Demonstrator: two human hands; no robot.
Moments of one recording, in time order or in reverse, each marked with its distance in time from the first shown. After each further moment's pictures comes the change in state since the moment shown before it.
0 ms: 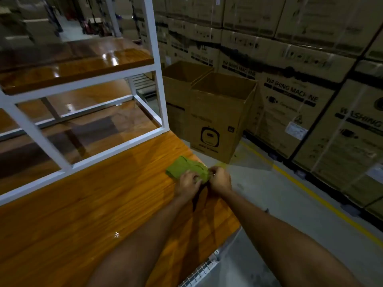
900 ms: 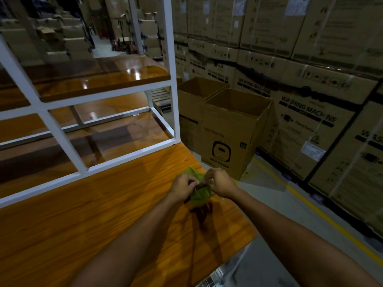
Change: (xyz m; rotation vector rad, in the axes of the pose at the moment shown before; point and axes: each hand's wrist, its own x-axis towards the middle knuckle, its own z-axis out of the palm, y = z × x) left_hand 0.004 0.004 -0.067 -0.104 -0.028 0.052; right_hand 0.024 -0.031 -0.032 -0.230 -0.190 -0.588
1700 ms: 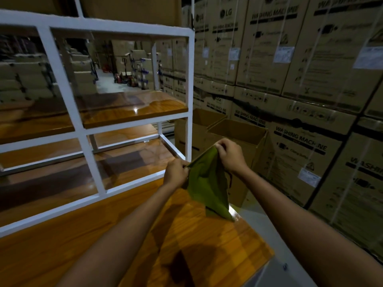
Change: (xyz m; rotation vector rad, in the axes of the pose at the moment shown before) left_hand -0.002 0.027 -0.150 -0.021 0.327 0.064; right_hand 0.032 -0.141 -0.130 0.281 0.497 0.083
